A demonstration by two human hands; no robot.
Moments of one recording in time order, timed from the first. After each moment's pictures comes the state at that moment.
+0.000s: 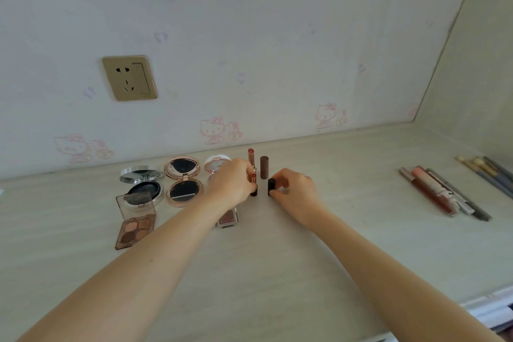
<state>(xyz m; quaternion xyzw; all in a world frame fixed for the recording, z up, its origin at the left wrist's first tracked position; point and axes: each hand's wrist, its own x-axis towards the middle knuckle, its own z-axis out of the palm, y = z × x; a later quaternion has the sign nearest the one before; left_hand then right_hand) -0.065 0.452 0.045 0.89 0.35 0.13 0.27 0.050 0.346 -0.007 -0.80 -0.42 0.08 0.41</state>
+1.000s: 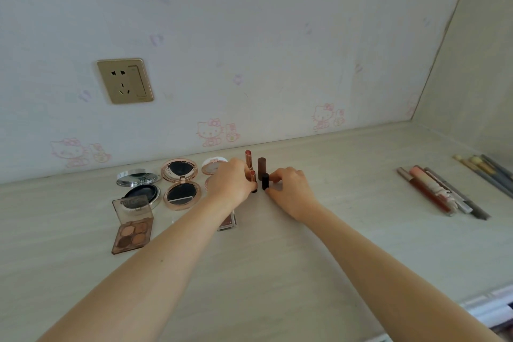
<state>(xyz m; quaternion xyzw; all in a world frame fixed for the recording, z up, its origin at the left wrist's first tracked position) -0.059 0.450 0.045 0.87 0.38 0.14 0.27 0.054 0.358 -0.004 -0.84 -0.43 0.04 0.33</state>
